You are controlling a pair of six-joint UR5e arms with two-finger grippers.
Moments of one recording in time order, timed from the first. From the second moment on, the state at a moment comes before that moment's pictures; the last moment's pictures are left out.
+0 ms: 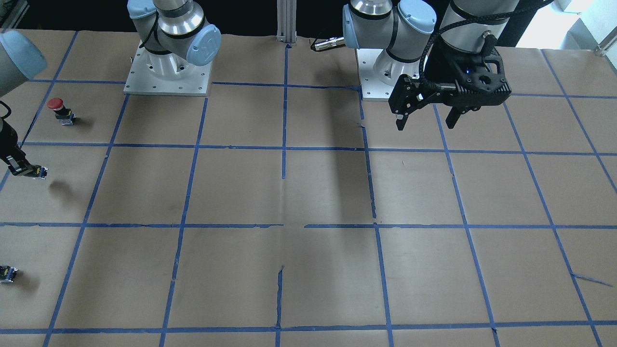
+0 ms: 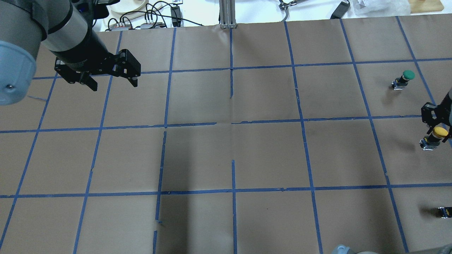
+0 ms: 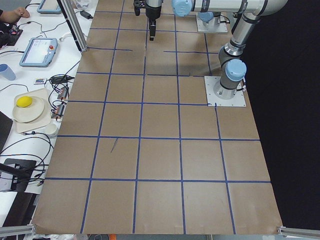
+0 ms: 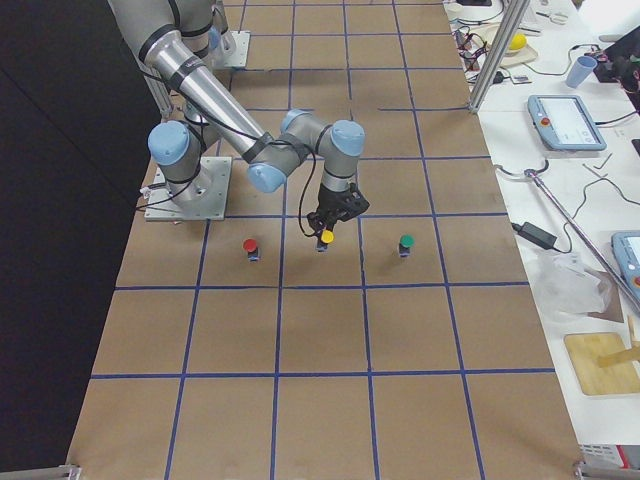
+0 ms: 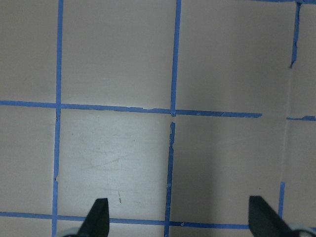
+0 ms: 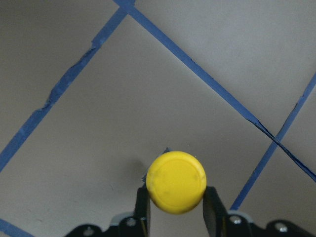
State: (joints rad) left arm -1.55 -1.52 -1.63 -1.47 1.57 -0.05; right arm 0.97 -1.40 2.02 -2.21 -1.85 0.29
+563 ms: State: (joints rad) left arm -1.55 -1.52 -1.63 -1.47 1.58 -0.05; right arm 0.97 -1.39 2.07 -2.35 -1.83 0.29
